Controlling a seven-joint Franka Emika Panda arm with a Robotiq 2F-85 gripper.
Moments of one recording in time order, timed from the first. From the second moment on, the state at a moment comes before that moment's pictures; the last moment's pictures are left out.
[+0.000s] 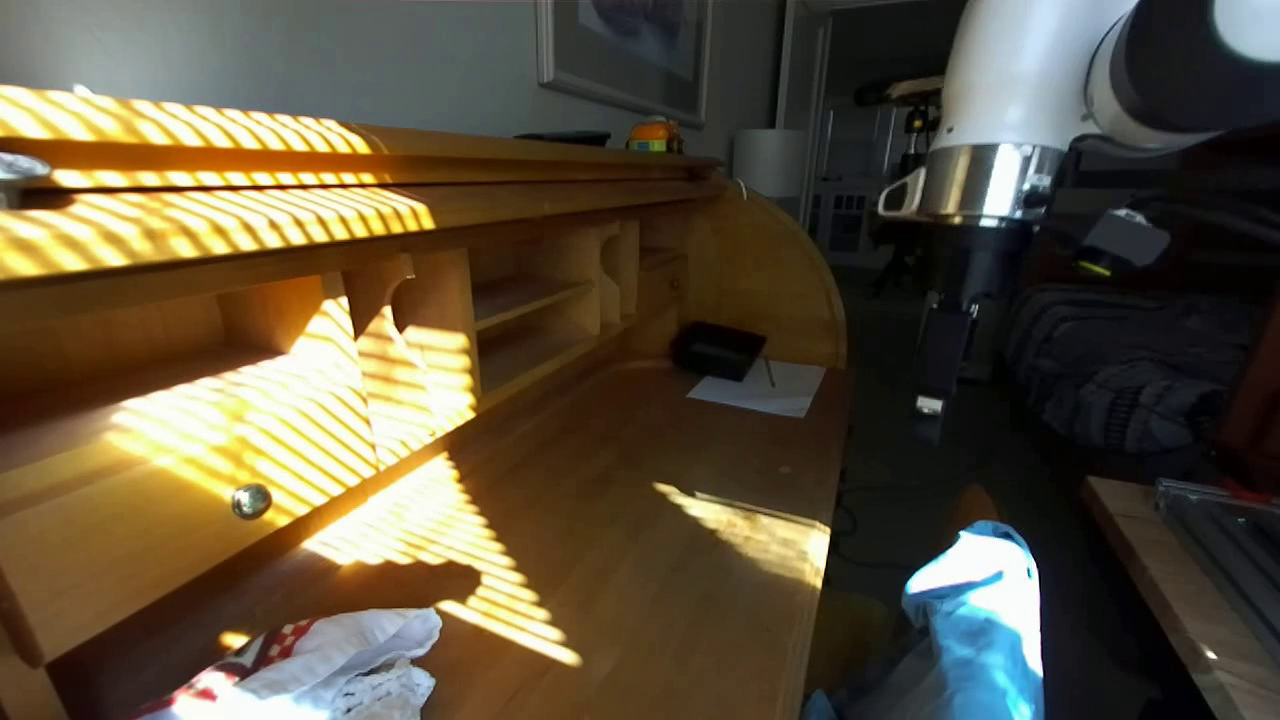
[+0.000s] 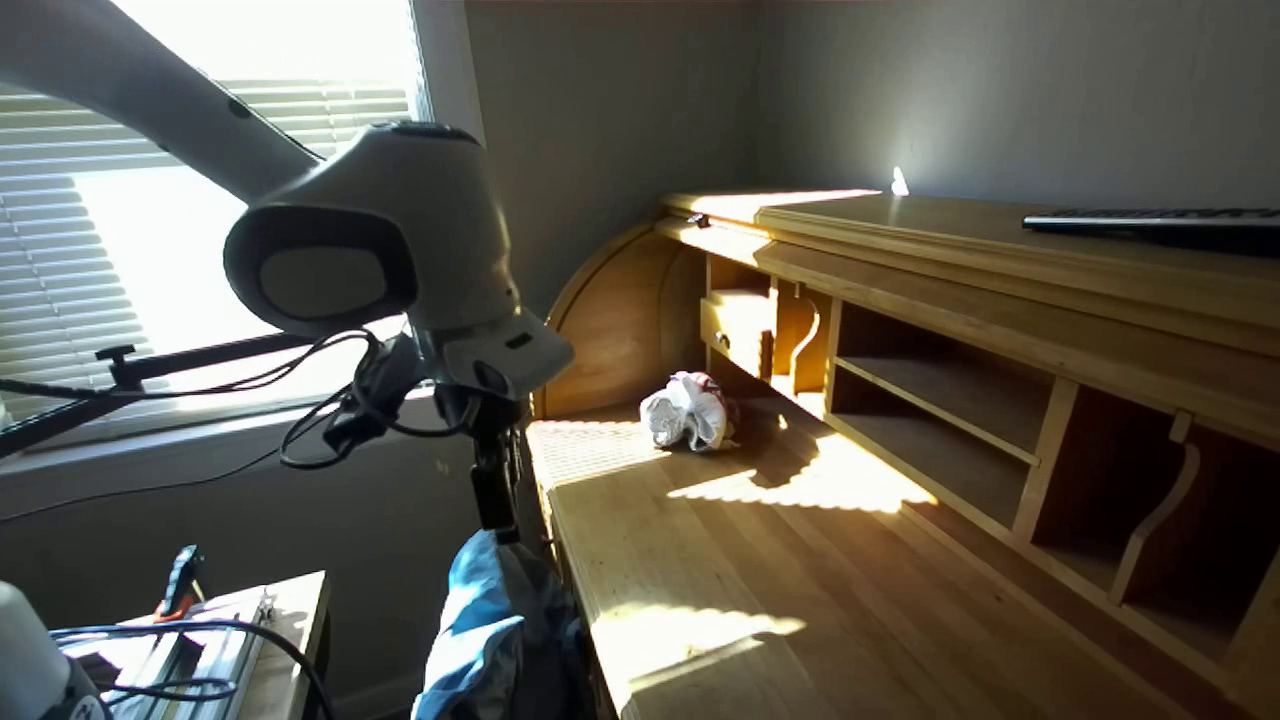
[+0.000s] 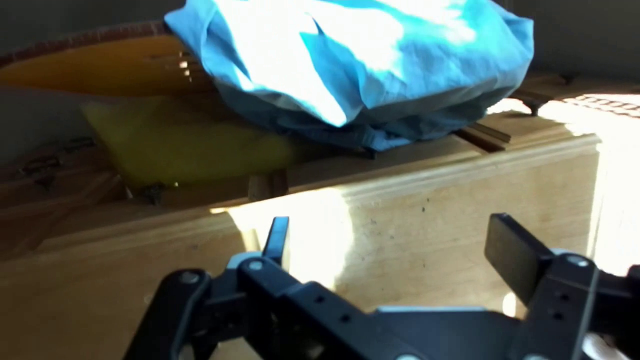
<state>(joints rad) 0.08 -0.33 0.05 -2.77 0.19 2.49 0.16</state>
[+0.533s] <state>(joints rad) 0.08 -0.04 0.05 -2.70 0.19 2.47 0.20</state>
